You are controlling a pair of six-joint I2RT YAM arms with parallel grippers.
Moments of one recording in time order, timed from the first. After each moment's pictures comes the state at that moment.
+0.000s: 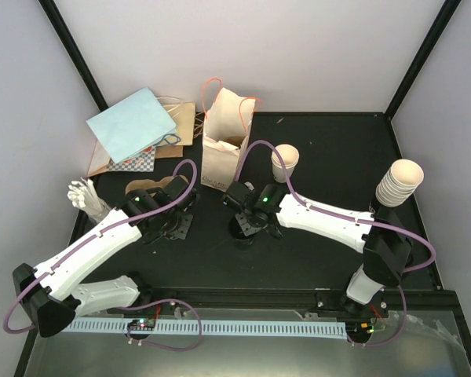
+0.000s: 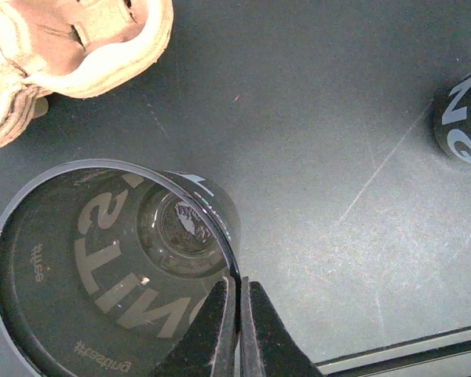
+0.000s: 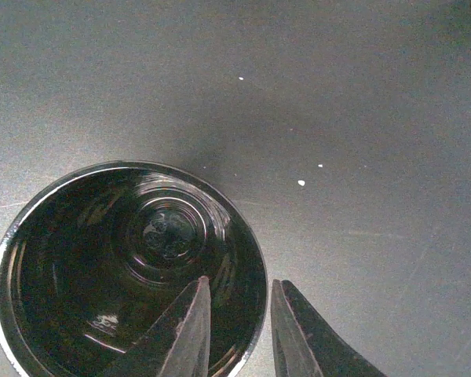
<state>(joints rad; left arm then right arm) -0.73 1.09 1.05 -1.22 -0.21 -0.41 1.05 1.64 1.32 -0.96 0.27 0.51</state>
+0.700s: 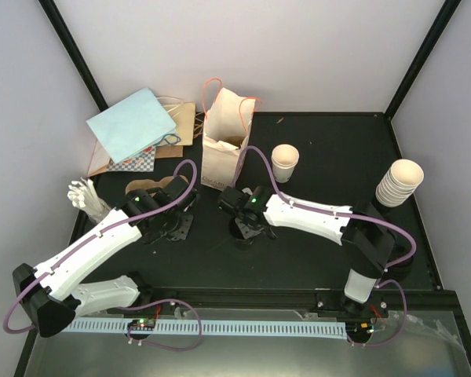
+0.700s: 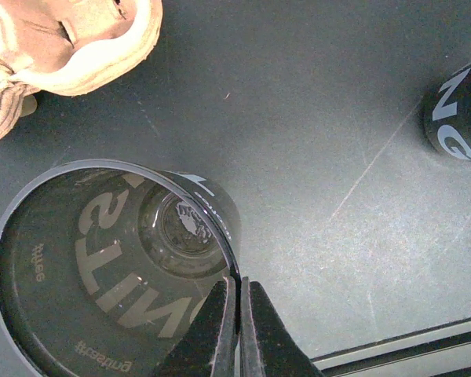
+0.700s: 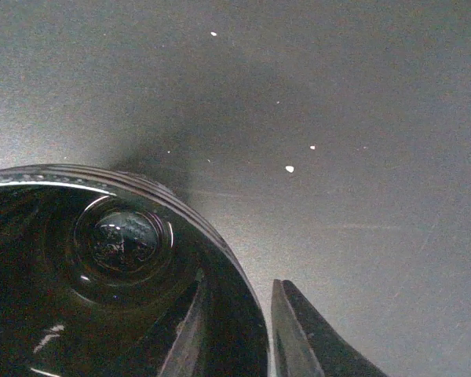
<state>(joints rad) -0.73 1.09 1.05 -1.22 -0.19 -0.41 1.04 1.75 1.32 -0.98 0.31 0.51</state>
